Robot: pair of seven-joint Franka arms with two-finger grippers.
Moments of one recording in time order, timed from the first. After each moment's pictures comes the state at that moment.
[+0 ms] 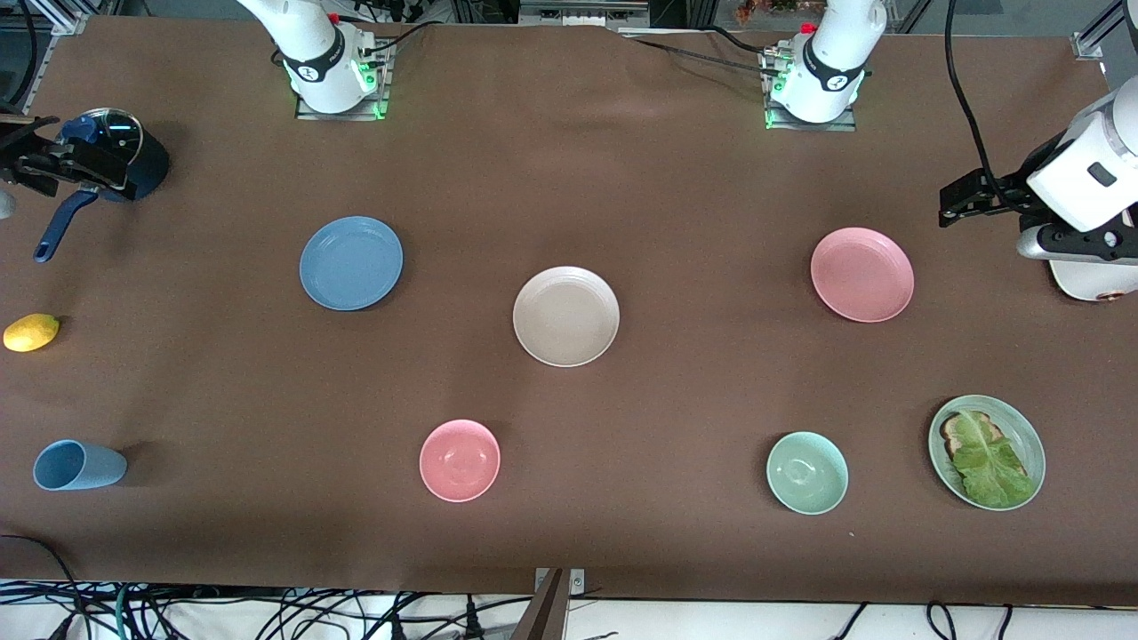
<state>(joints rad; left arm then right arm) 0.14 0.10 -0.22 -1.47 0.04 1.43 -0.01 0.00 -0.02 -0.05 -1.60 -0.01 1.50 -0.01</state>
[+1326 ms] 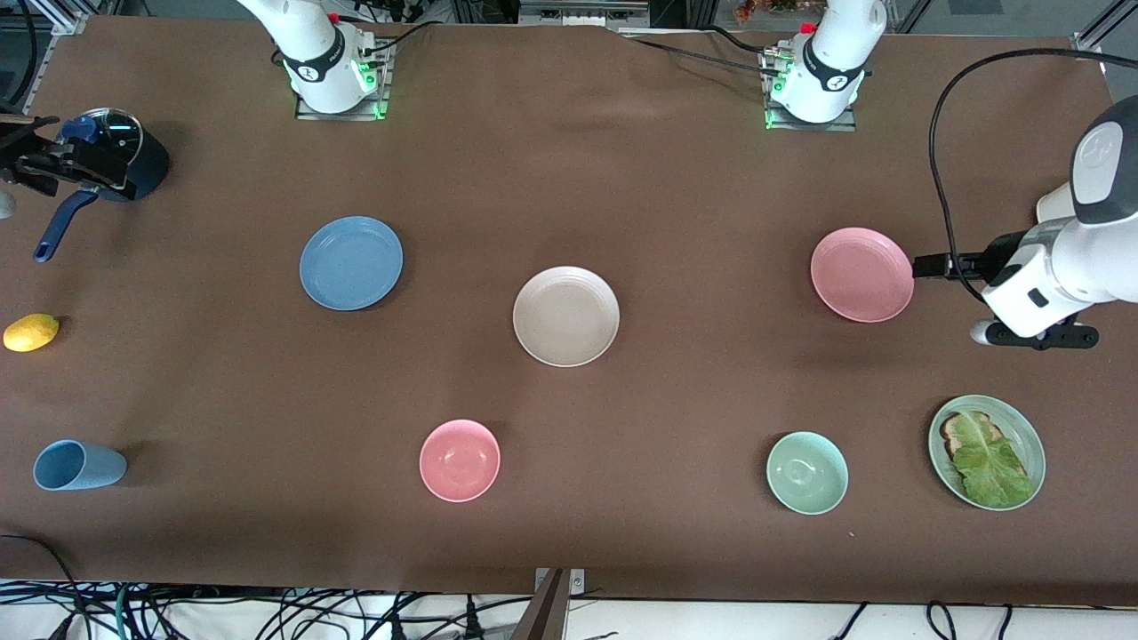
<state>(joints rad) 0.21 0.33 -0.21 -1.50 0.04 1.48 0.00 0.00 -0.02 -0.05 -1.60 -0.01 1.50 -0.01</state>
